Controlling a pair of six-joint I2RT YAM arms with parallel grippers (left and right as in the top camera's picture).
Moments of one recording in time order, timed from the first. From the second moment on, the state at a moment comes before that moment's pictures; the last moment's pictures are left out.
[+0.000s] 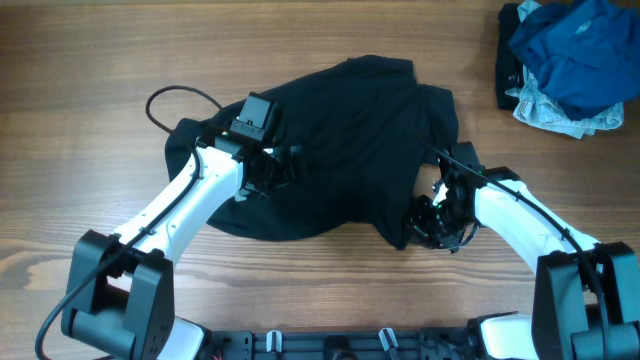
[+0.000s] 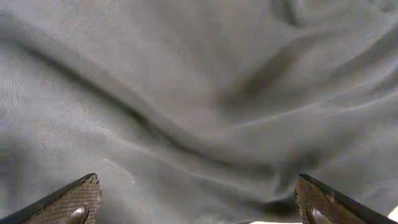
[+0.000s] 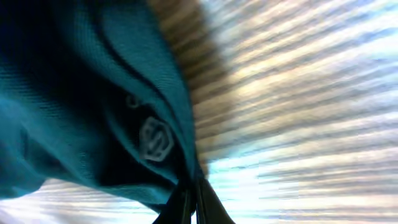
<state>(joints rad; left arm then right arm) -0.39 1.65 1.10 -0.77 0.13 -0.63 0.16 1.56 0.73 -0.81 -0.38 0.68</state>
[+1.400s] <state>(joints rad) -0.39 1.65 1.10 -0.83 0.08 -0.63 0.12 1.58 1.01 -1.16 -0.08 0.67</state>
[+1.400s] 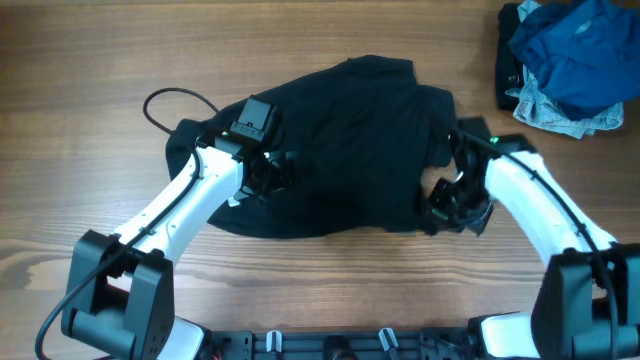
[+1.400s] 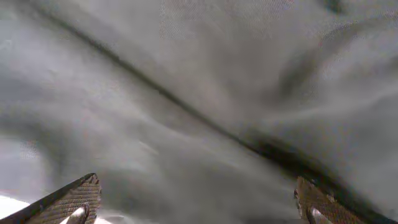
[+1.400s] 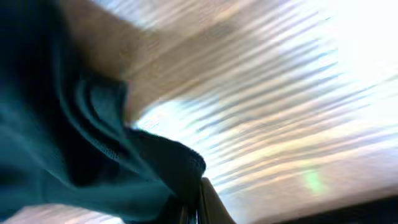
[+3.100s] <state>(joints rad) -0.06 1.65 0.86 -0.81 0.10 -0.74 0.03 1.56 1.09 -1.10 -0.03 0.61</state>
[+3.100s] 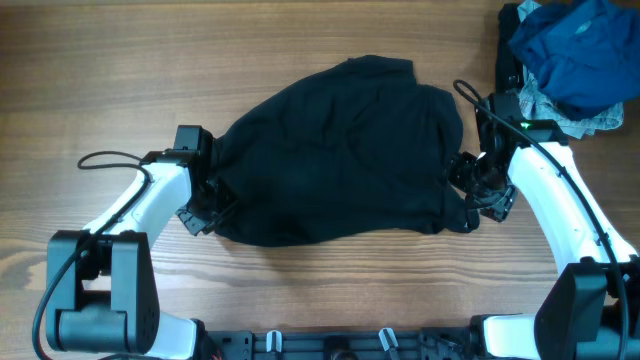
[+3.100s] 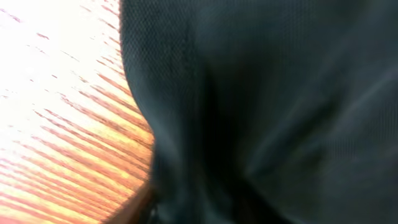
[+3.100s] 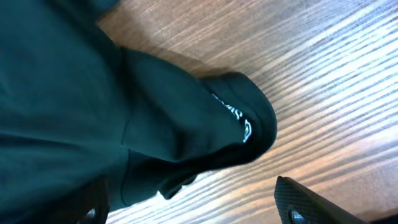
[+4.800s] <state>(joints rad) -0.02 1.83 1.08 -0.50 0.22 -0.62 0.25 2.06 1.40 -0.57 -0.36 0.53</state>
